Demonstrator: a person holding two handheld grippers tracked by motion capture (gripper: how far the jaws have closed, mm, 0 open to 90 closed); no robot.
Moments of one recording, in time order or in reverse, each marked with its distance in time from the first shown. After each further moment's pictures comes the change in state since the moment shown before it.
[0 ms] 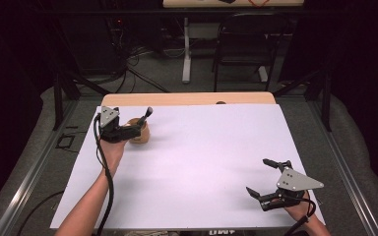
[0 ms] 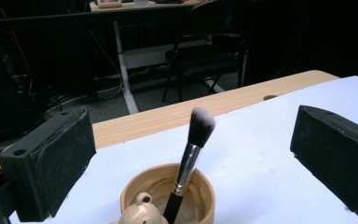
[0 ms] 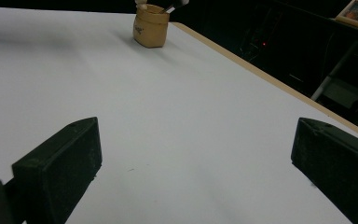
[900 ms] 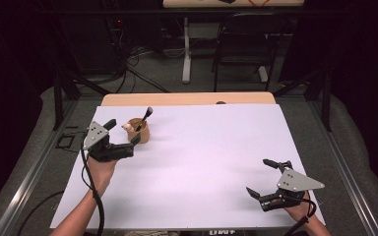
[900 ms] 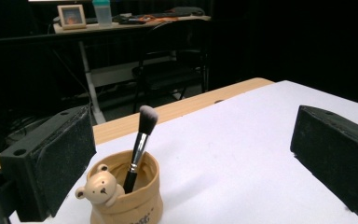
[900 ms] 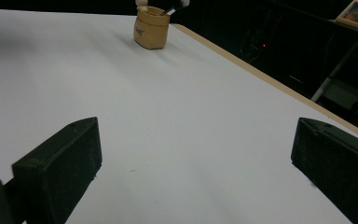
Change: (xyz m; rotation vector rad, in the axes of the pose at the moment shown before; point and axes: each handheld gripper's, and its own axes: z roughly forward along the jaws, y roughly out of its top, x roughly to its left) left arm -0.018 -0.009 -0.067 -0.072 -0.155 0.042; right arm 0.001 0.000 -0.001 -0.006 0.001 0.002
